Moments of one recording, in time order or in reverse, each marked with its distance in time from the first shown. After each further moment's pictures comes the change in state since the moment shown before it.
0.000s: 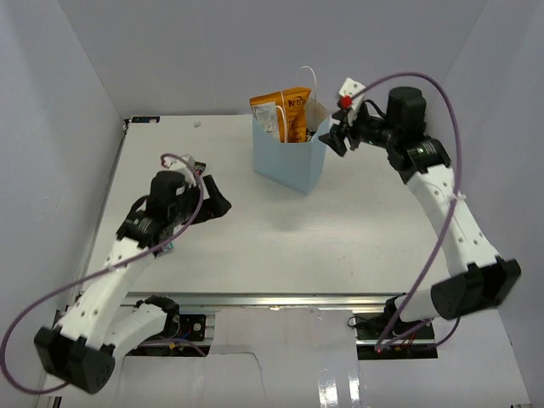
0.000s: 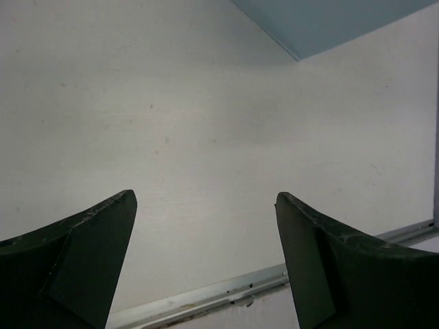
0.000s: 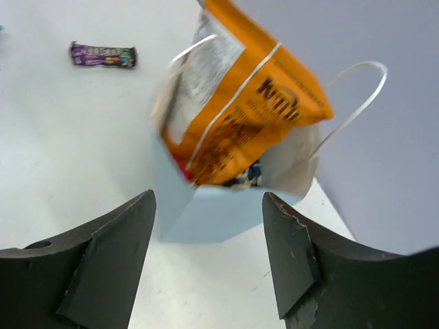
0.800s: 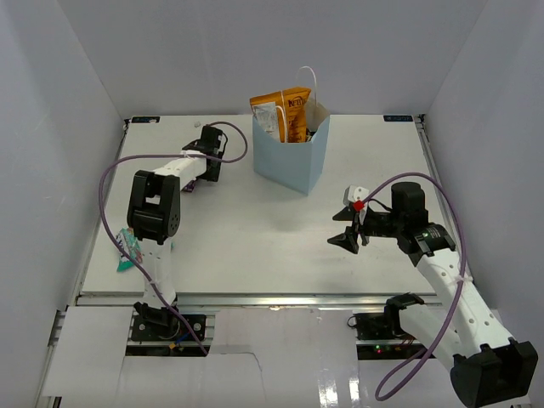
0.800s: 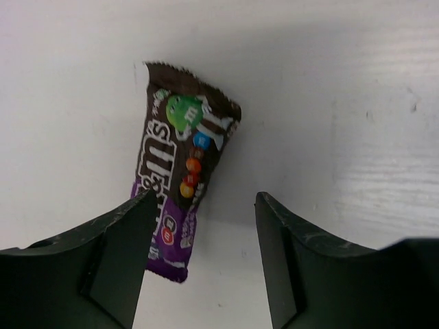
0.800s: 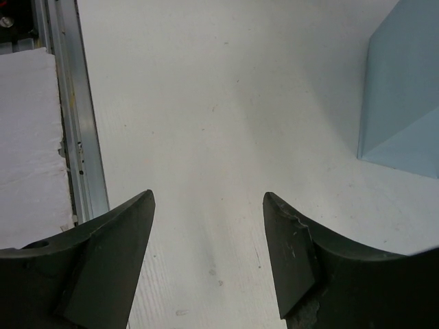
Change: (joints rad) left arm 0.139 1.262 0.679 0.152 -0.509 0.612; right arm -0.061 -0.630 -0.887 -0.077 -0.344 -0.098
